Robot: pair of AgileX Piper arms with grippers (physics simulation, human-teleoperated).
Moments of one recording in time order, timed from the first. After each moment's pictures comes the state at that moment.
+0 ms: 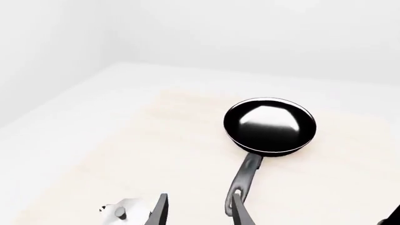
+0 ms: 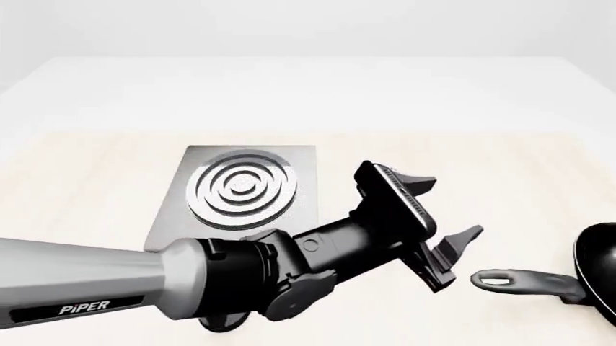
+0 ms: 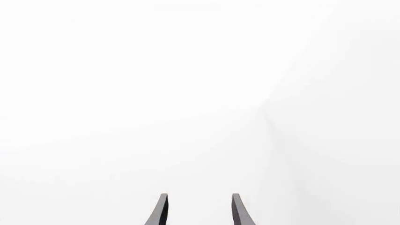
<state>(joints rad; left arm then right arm) -1.09 1.76 -1.05 -0.53 0.13 -0.54 0.00 -1.19 0.33 0.48</state>
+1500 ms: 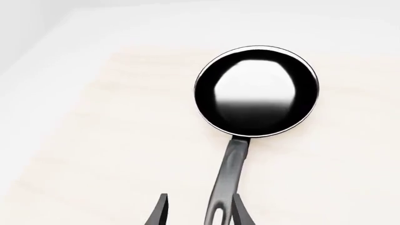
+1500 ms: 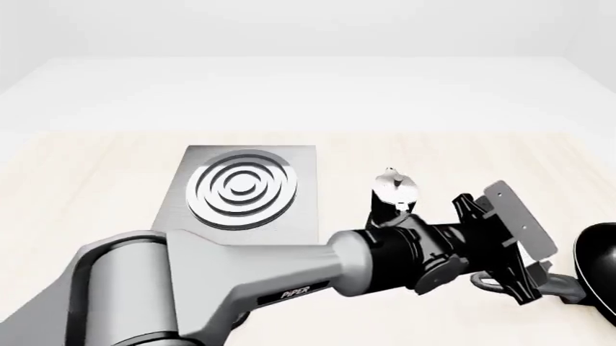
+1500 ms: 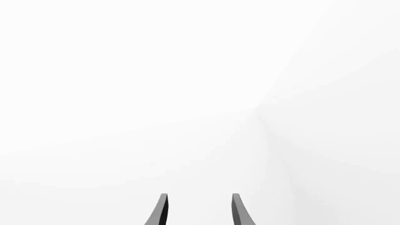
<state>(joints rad) -1.17 2.24 -1.77 0.02 0.23 -0.59 0.00 -1.20 0.34 0.51</state>
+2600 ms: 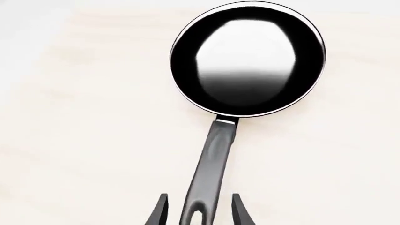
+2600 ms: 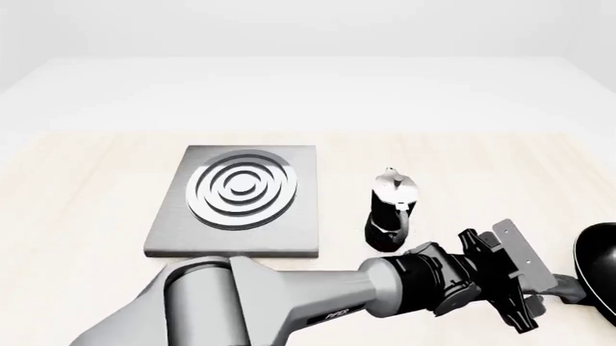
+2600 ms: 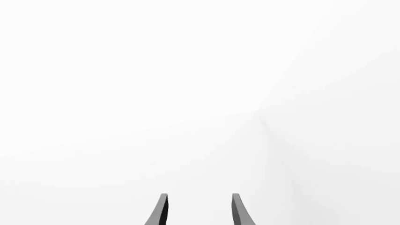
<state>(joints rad) -1.19 2.44 -1.94 0.12 0.20 -0.58 0.00 -1.23 0.36 0.50</state>
